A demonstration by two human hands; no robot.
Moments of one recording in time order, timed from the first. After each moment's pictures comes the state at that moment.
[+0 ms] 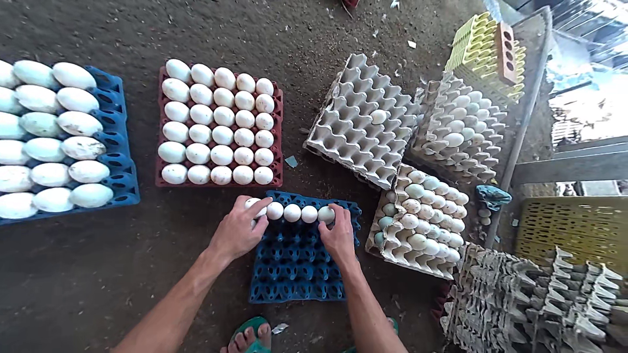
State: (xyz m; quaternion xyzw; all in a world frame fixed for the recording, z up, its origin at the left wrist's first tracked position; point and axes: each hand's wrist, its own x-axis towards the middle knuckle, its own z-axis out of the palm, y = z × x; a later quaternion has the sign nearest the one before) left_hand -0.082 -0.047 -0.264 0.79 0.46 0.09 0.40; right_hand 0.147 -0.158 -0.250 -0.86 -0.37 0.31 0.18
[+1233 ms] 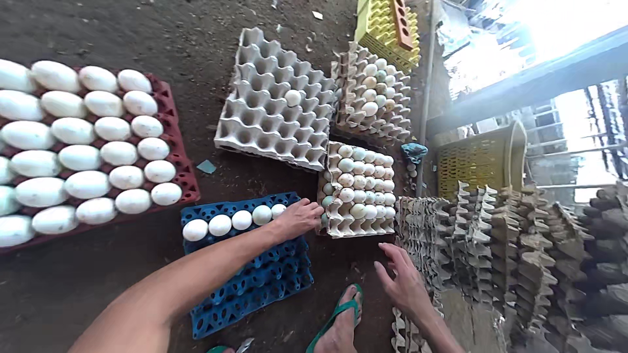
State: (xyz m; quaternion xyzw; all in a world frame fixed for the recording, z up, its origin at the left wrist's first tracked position) left_hand 0.171 -0.110 -0.297 0.95 -0.16 0.03 0.27; right_hand 0.256 -0.383 -0.118 -0.92 -0.35 0.16 0.09
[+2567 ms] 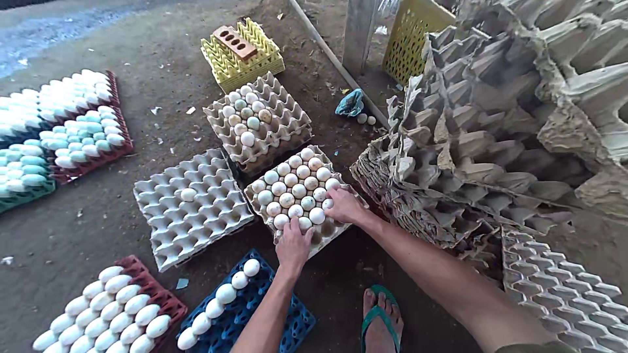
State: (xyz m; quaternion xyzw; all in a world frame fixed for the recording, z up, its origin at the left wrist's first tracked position) left_hand 0.294 -0.247 -0.224 0.91 0.30 -0.18 0.22; right_hand 0.446 -0.379 -0.231 -0.88 -0.22 0.37 0.20
